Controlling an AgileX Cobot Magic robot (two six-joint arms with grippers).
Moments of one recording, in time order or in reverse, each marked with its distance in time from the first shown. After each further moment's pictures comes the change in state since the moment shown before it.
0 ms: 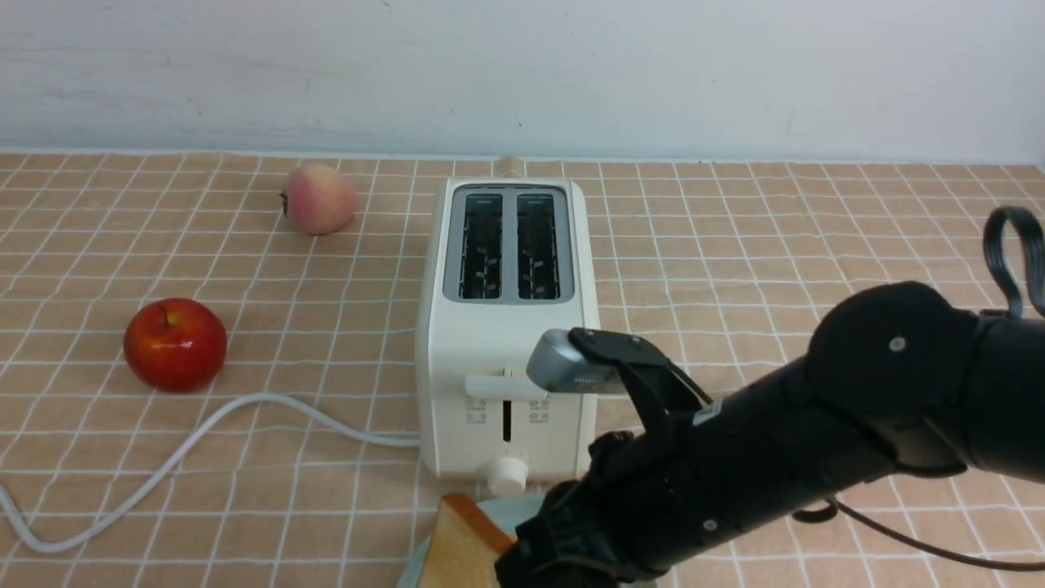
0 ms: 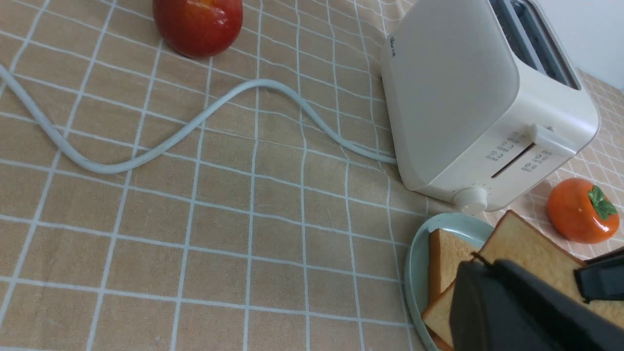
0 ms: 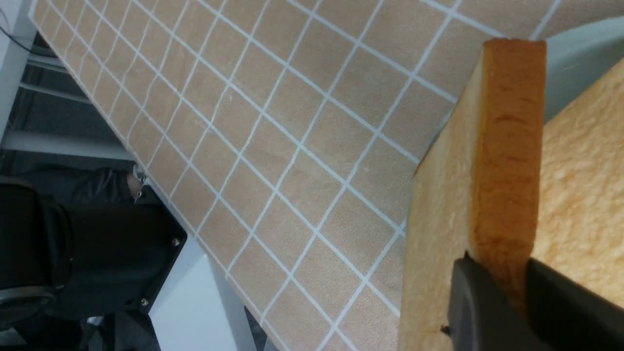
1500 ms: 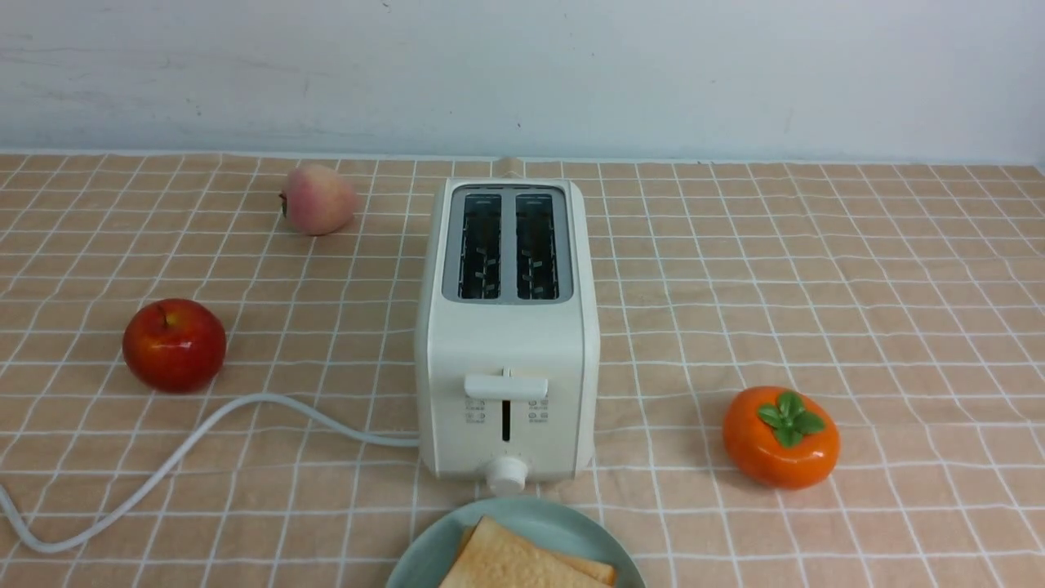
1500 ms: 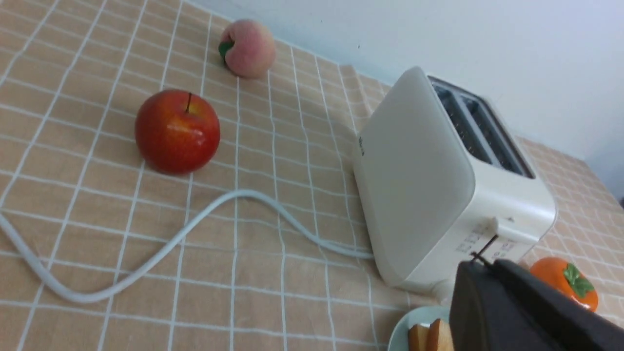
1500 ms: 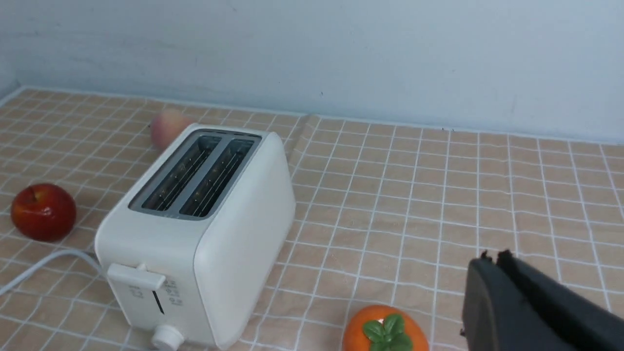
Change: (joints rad) right arm -0.668 -1.070 0.125 -0.551 0.029 0.191; left arm 0.000 0.000 0.001 0.107 -0.197 -0.001
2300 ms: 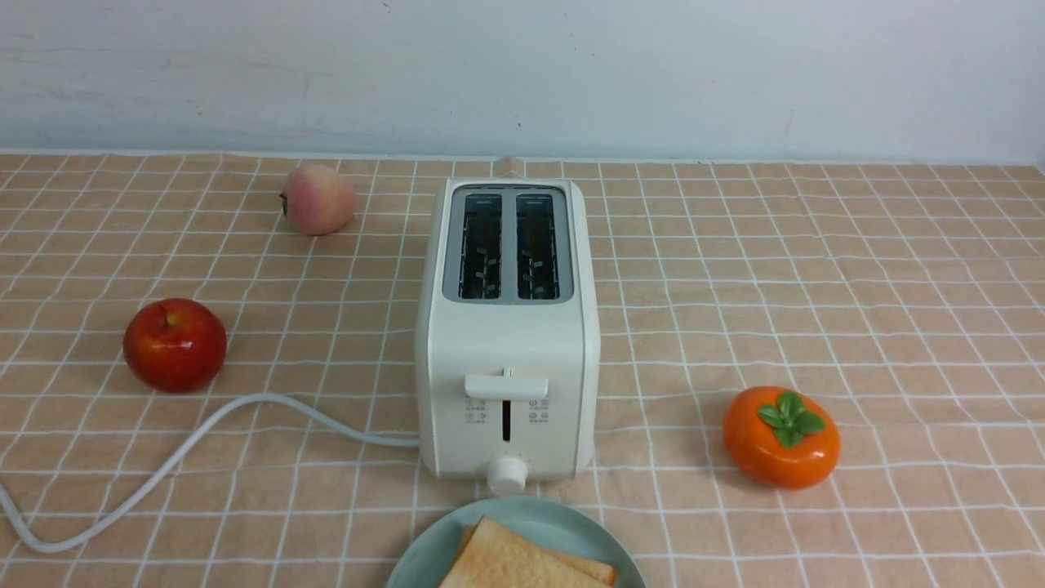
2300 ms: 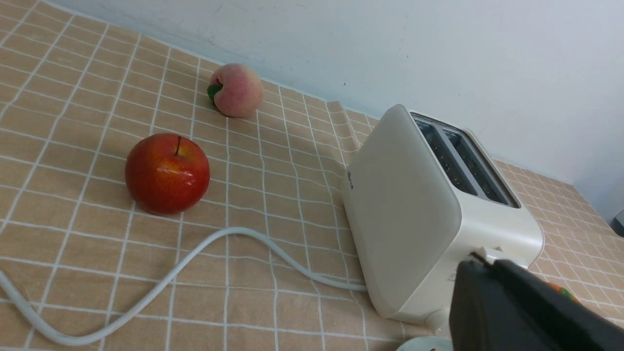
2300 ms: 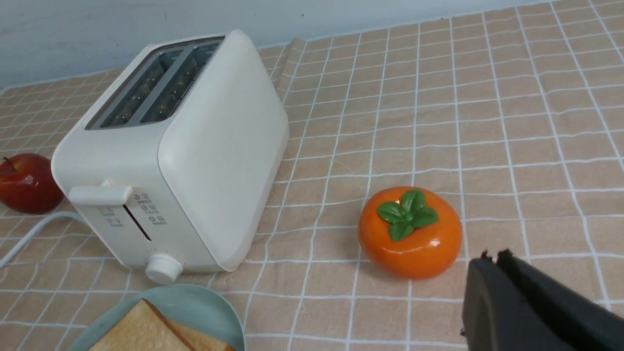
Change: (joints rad) right arm -0.001 -0.167 0.446 0.128 -0.174 0.008; left arm 0.000 0.000 0.001 0.022 -0.040 0.001
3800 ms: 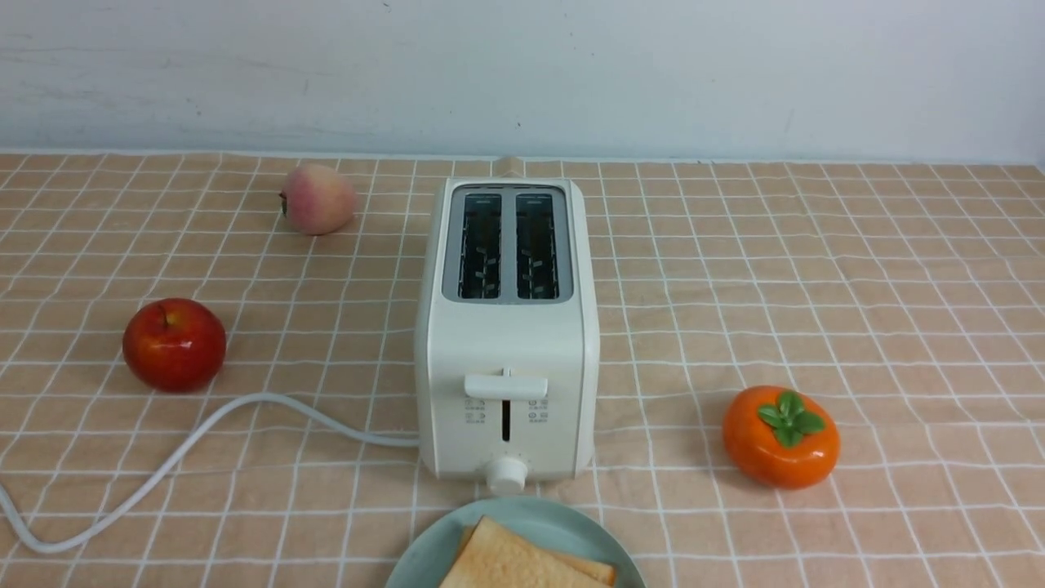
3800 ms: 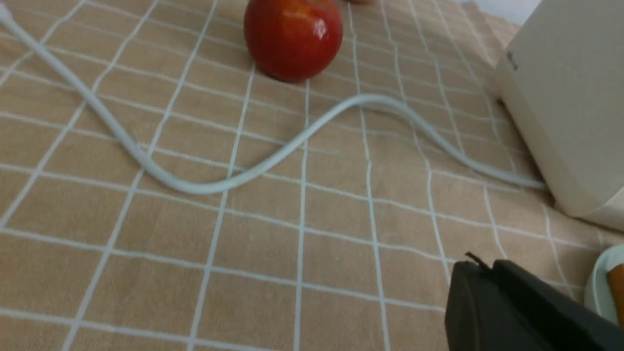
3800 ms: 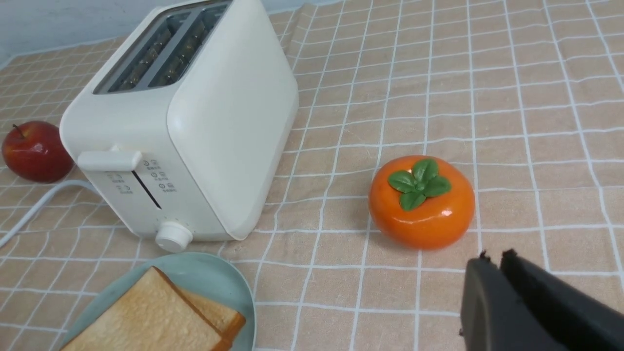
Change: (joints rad) right arm 0.000 0.000 0.000 0.000 0.049 0.000; left arm 0.342 -0.105 0.529 -0.310 -0.281 0.371
